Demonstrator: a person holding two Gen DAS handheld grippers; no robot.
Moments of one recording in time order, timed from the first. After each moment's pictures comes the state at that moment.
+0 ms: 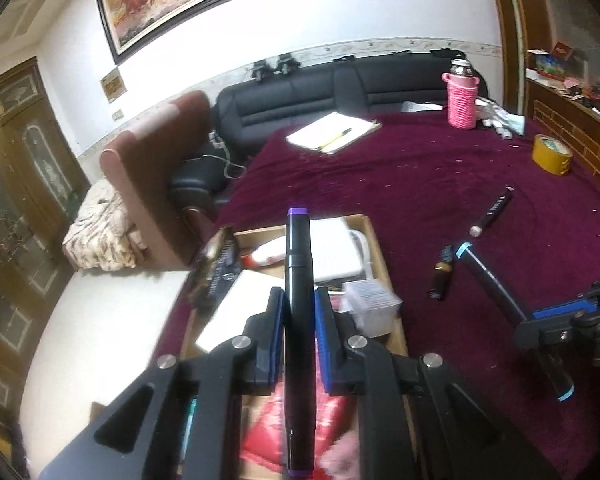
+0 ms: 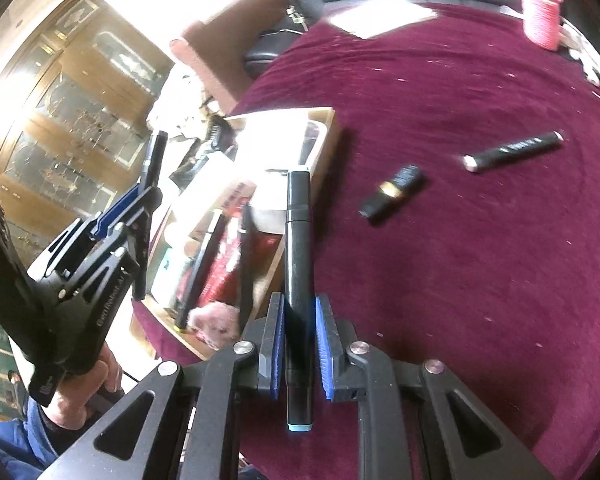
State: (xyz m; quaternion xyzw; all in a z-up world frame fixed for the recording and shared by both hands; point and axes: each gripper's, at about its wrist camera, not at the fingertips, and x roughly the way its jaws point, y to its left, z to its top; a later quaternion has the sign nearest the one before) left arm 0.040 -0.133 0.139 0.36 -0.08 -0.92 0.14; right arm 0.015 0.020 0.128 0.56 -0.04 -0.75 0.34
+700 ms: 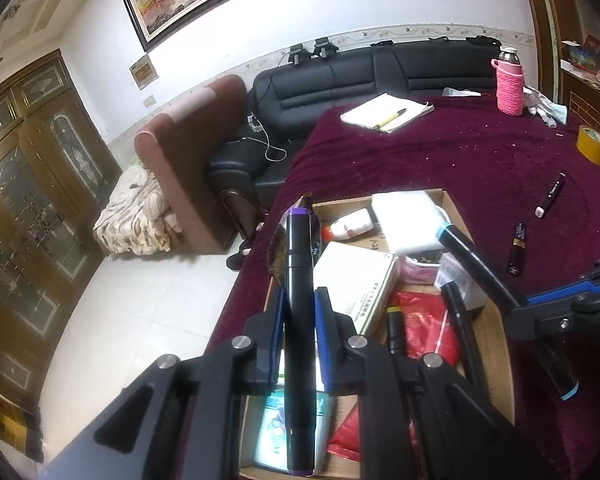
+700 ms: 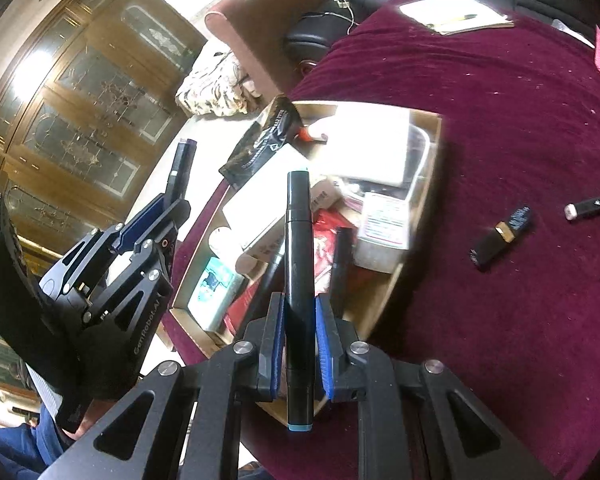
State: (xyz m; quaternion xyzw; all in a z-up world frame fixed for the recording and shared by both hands) left arm 0.054 -0.197 0.130 0.38 -0.09 -0.90 0.19; right arm 0.004 -0.073 0.121 0.57 -0.02 -0.72 0.39
